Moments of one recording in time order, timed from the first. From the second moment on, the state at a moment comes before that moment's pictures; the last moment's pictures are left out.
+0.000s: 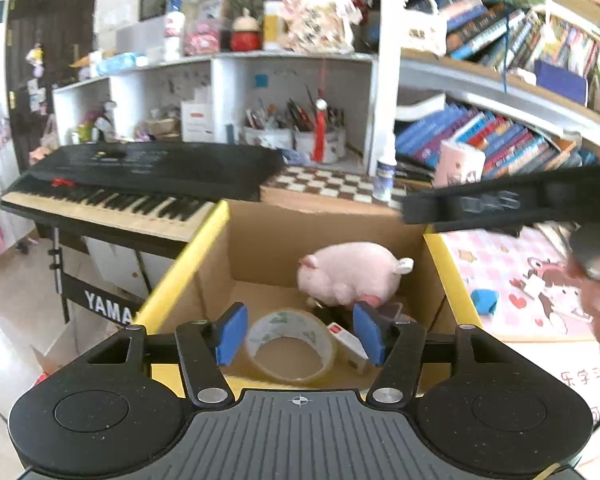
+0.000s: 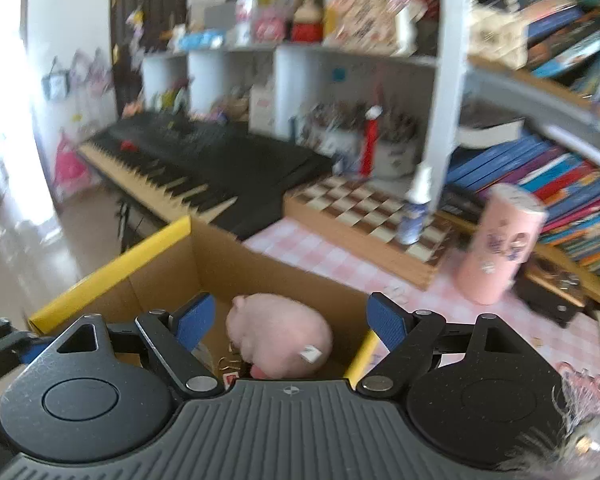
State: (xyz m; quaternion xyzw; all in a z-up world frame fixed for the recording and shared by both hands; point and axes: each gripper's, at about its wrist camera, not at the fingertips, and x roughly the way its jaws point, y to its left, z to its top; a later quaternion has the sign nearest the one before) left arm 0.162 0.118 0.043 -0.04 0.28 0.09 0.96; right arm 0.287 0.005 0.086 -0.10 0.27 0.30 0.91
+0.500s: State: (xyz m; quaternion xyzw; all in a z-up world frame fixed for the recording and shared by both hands) left arm 0.091 0.144 0.057 -0.08 0.24 0.13 0.96; right arm 0.188 -0.088 0.081 0.03 0.20 0.16 0.97
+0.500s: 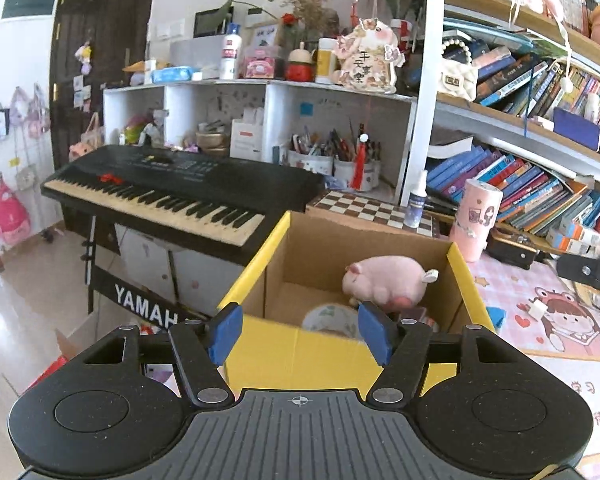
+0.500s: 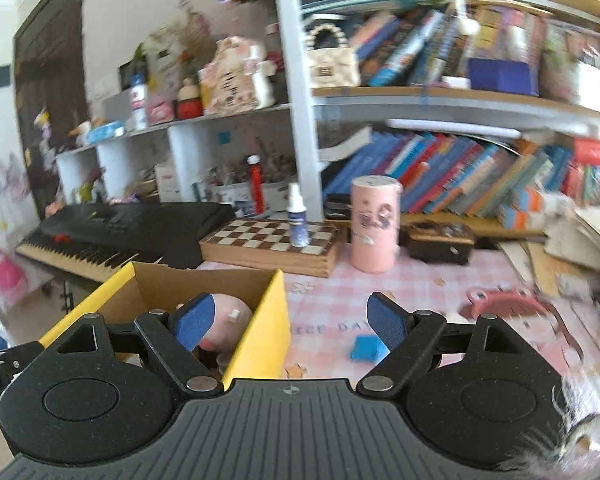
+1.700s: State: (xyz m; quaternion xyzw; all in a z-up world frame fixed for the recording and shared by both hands) left arm -0.027 0.090 0.015 -0.03 0.30 0.02 0.95; right arm -0.013 -0.085 0.022 -0.03 0.27 0.11 0.96
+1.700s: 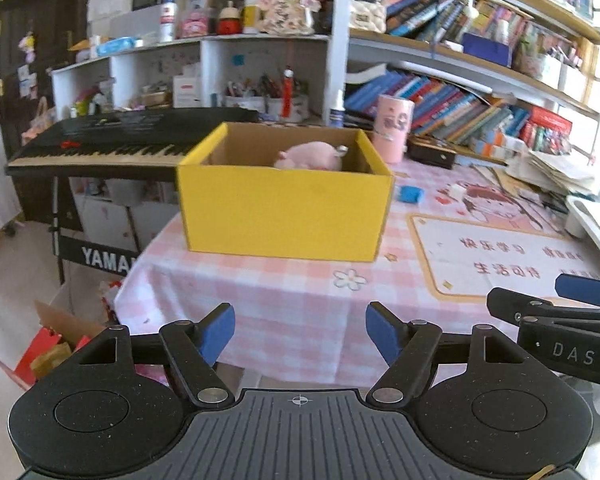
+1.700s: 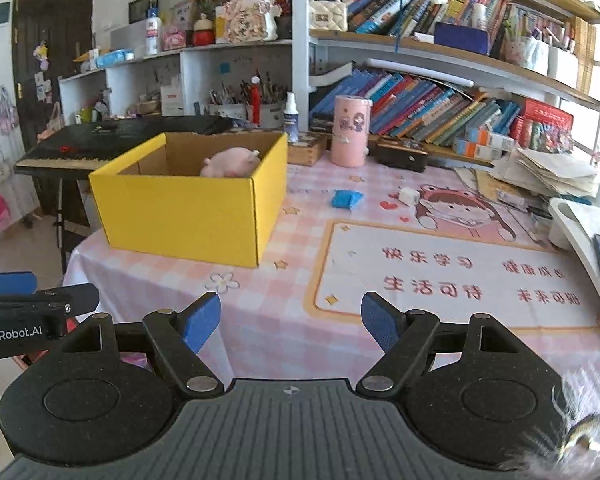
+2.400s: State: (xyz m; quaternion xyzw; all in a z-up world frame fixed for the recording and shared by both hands) left arm 0.011 0.036 0.007 0.00 0.32 -0.09 0.94; right arm -0.006 -0.131 0.016 -0.01 0.30 0.03 0.95
